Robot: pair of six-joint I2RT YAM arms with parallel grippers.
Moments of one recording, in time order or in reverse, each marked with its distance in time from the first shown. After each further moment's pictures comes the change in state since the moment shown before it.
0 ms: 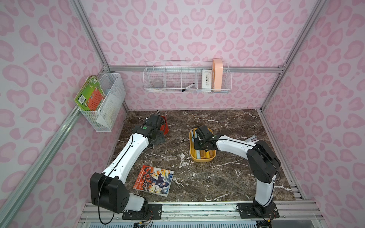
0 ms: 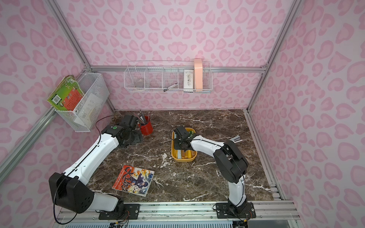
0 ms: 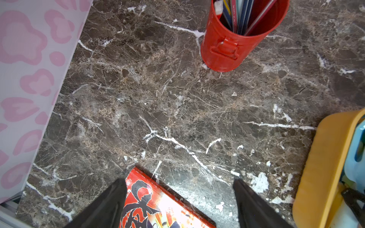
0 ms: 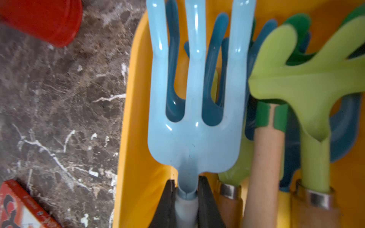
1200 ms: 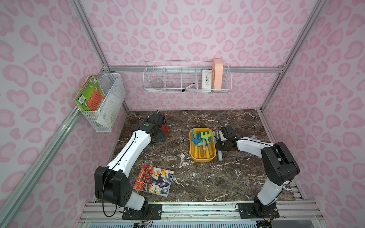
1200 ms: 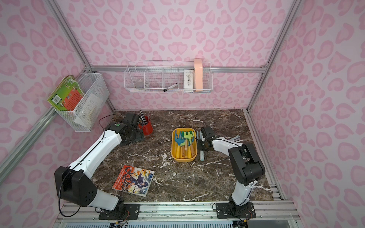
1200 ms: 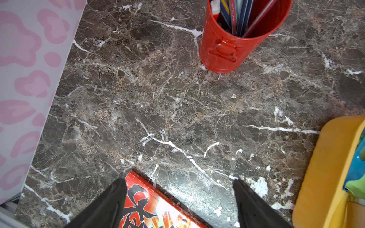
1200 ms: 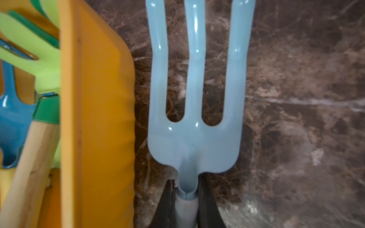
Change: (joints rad) left arm -0.001 0.068 0.039 -0.005 0.002 -0.001; right arm -0.336 -0.106 -0.300 0.083 -0.084 -0.237
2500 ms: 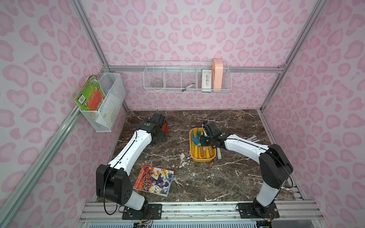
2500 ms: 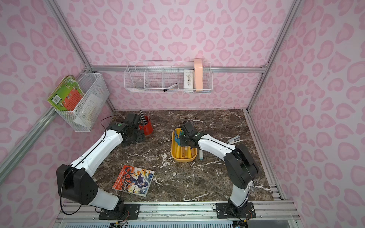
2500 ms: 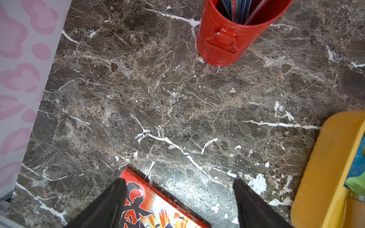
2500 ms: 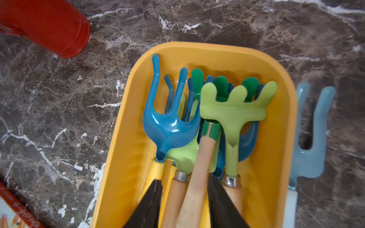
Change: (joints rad) left arm 0.000 0.013 -0.017 0.002 0.031 -0.011; right arm 0.283 0.023 0.267 -0.119 0.154 0.048
